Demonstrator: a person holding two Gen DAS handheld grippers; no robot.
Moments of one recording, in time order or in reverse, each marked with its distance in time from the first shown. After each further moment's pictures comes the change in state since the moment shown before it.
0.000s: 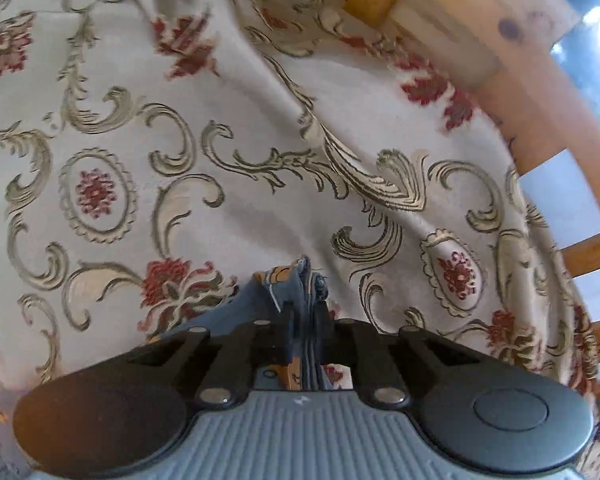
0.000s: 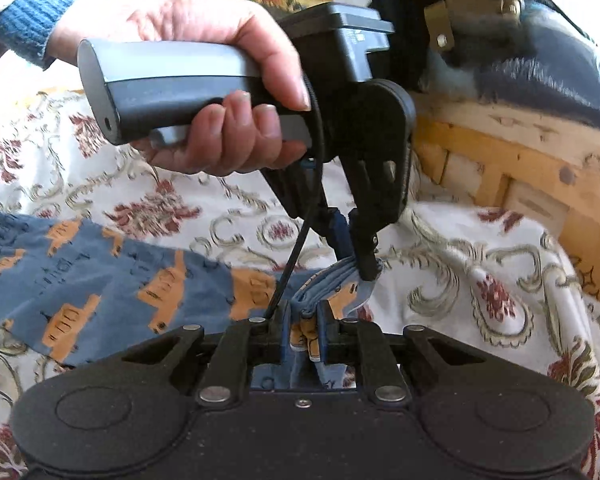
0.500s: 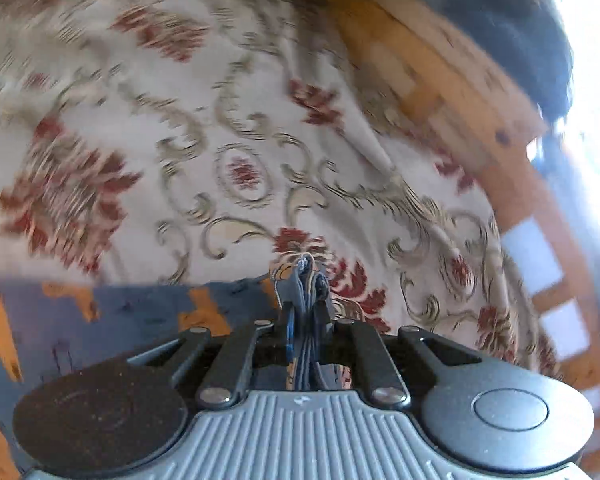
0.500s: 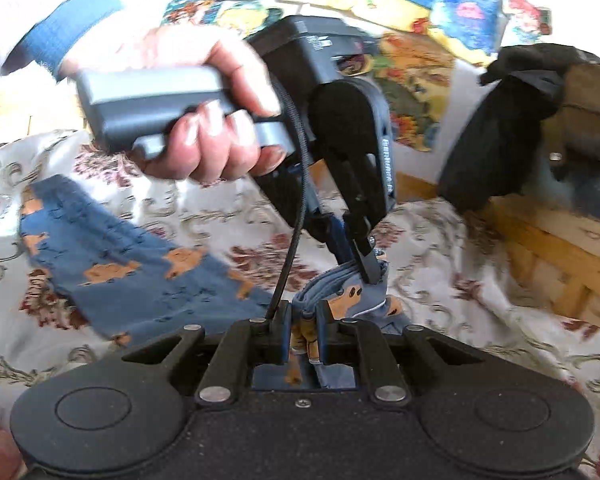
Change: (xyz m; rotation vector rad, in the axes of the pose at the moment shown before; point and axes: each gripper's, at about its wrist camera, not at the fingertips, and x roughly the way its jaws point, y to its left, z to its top) left arm -0.096 0.110 -0.109 -0.219 -0.291 -0.097; right arm -0.030 0.084 0.006 -0.224 -0.177 0.224
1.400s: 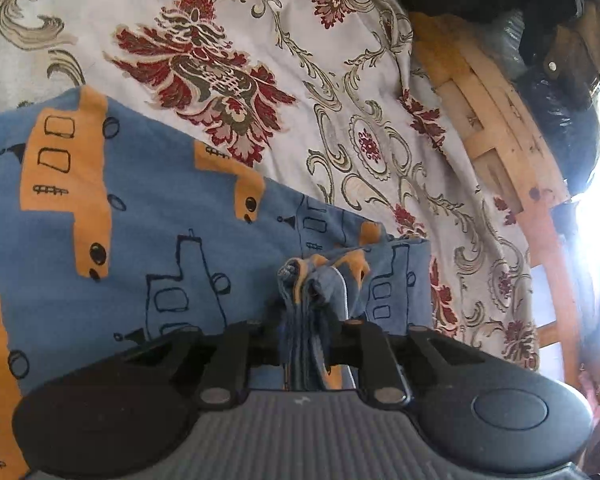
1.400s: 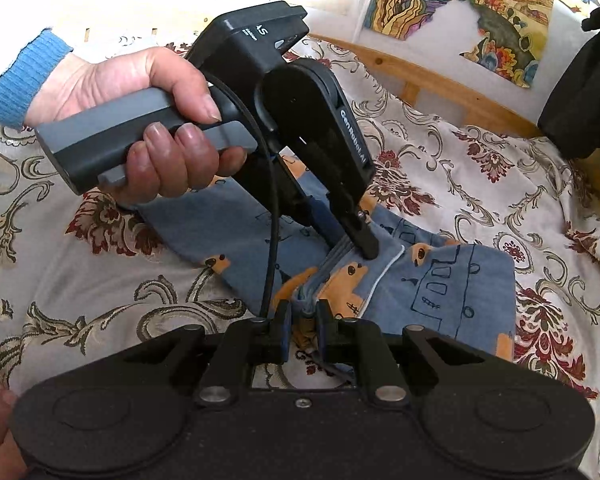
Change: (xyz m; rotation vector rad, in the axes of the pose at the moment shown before) left arm 0.022 0.155 -0.074 -0.209 -0.062 -0.139; right arm 0.058 0.070 -0.026 -0.068 0.237 0.198
